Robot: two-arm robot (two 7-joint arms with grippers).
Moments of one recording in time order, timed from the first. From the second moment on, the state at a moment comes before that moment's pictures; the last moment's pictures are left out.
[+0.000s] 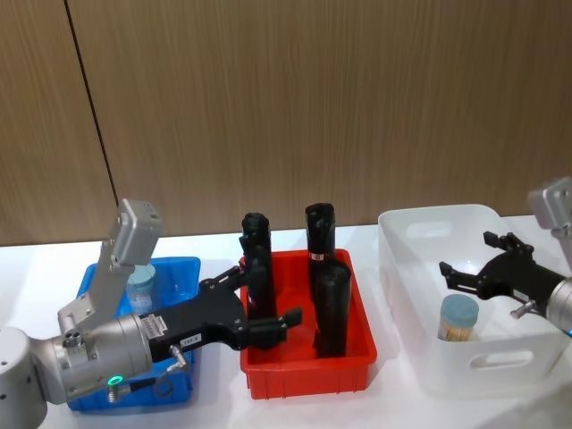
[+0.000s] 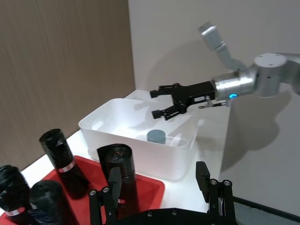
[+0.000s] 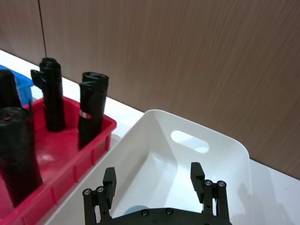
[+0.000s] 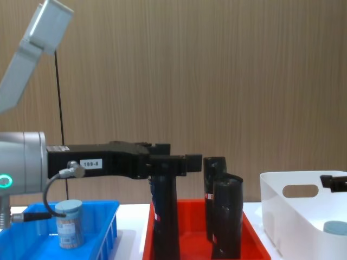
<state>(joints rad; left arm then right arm) -0.37 0.44 0.35 -1.45 -0.48 0.18 -0.83 0.35 0.44 -0.22 -1.31 0.19 0.16 0.42</state>
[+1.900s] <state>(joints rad) -0.25 0.39 0.44 -1.61 -0.23 0.03 -0.10 -0.01 0.34 -0.23 -1.77 0.29 0.03 0.07</state>
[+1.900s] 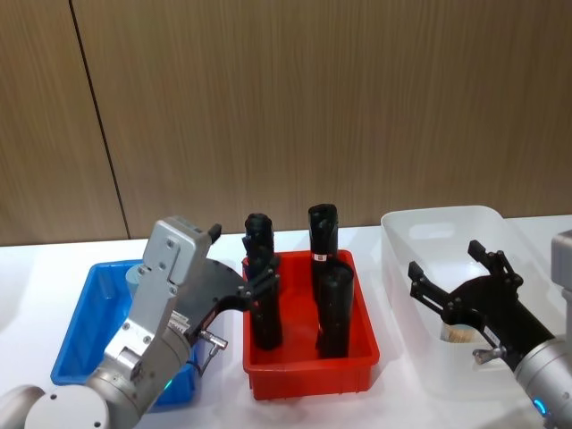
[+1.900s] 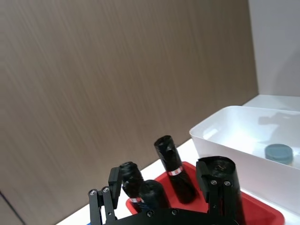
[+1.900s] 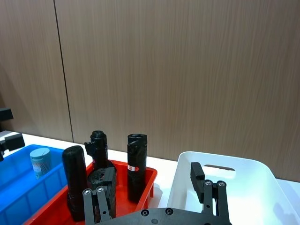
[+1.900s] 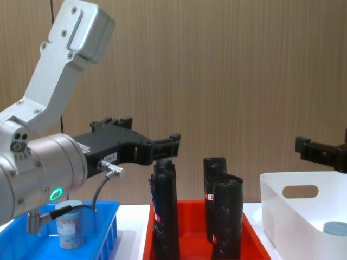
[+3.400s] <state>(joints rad) -0.24 0.38 0.45 -1.63 -0.20 0.01 -0.01 0.03 0.32 -0.24 -1.73 0.29 0.18 0.19</state>
